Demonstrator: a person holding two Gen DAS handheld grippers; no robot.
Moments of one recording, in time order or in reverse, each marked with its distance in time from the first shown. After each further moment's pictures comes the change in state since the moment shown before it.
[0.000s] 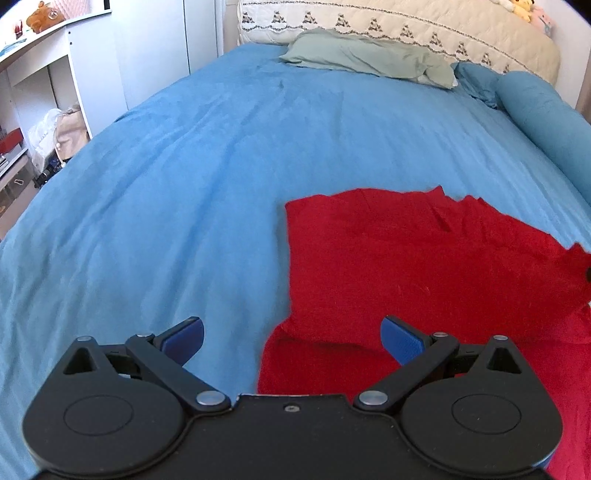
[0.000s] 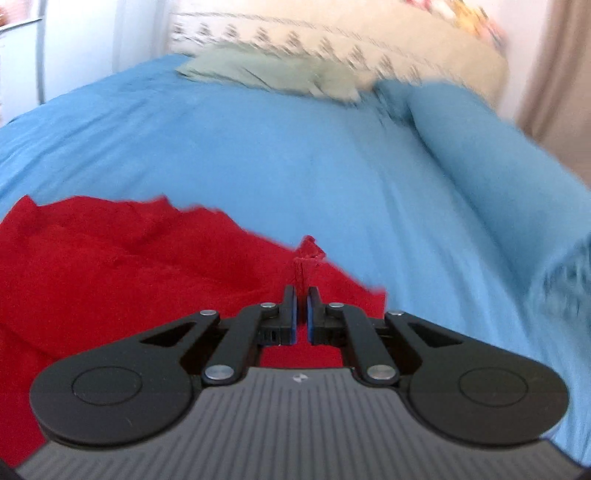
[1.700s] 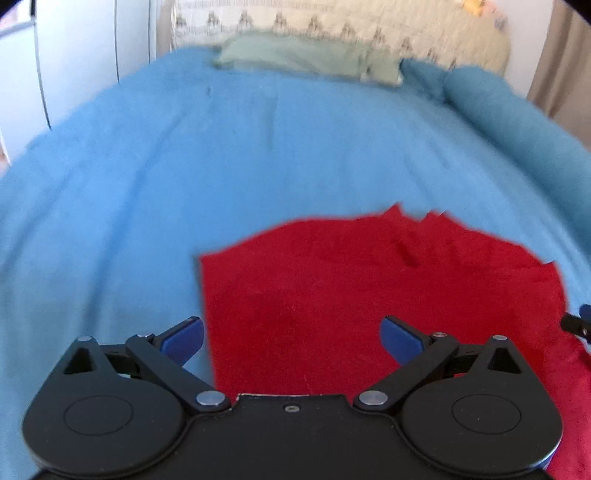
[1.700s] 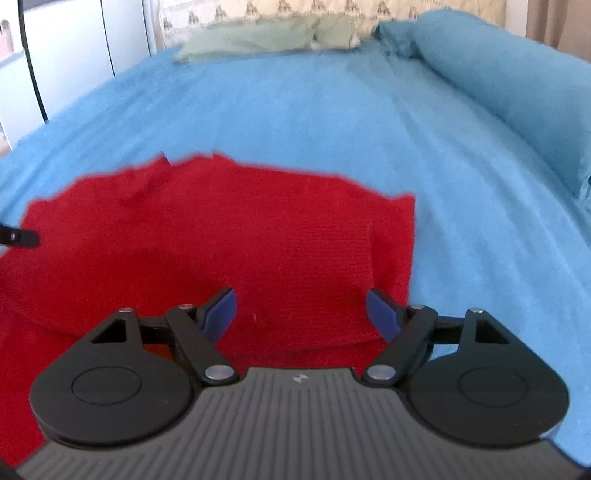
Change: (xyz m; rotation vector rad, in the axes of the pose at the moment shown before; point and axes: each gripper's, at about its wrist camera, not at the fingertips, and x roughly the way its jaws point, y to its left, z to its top) left arm 0.047 -0.016 0.049 0.084 -0.049 -0.195; right arm 0.025 -0.034 -0.052 0.144 0.045 0.175
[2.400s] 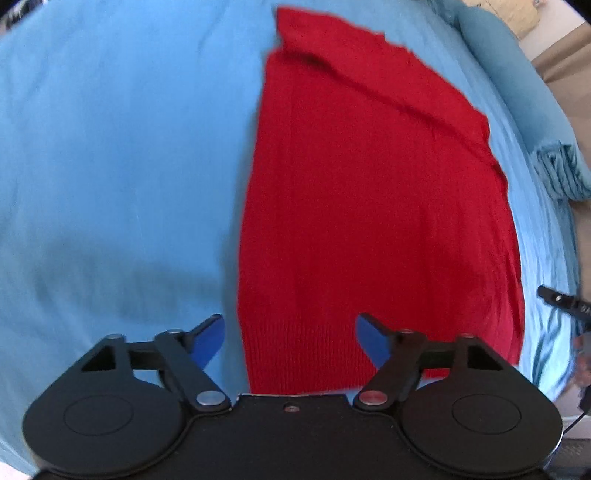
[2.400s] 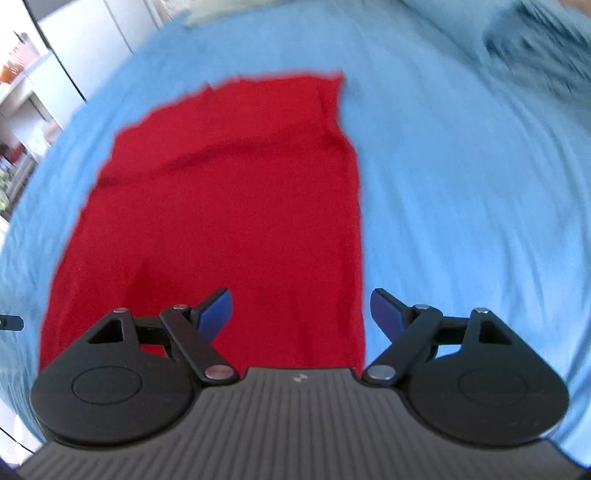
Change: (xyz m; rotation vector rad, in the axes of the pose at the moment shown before) left arm -0.187 0.034 -0.210 -0.241 0.471 -0.154; right arm -0.219 -0.048 -0.118 0.146 0.289 0.088
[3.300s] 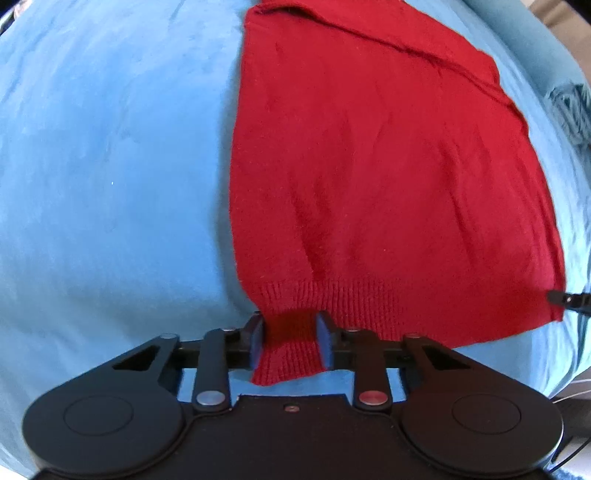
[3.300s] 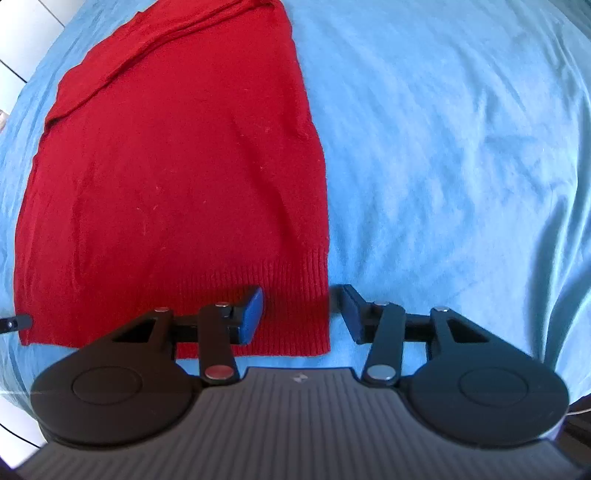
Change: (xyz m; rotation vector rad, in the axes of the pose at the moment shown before) left arm 0.039 -0.019 -0.007 0.130 0.053 0.119; right arm 0.030 -0.012 -0.082 0.185 0.204 -0.070
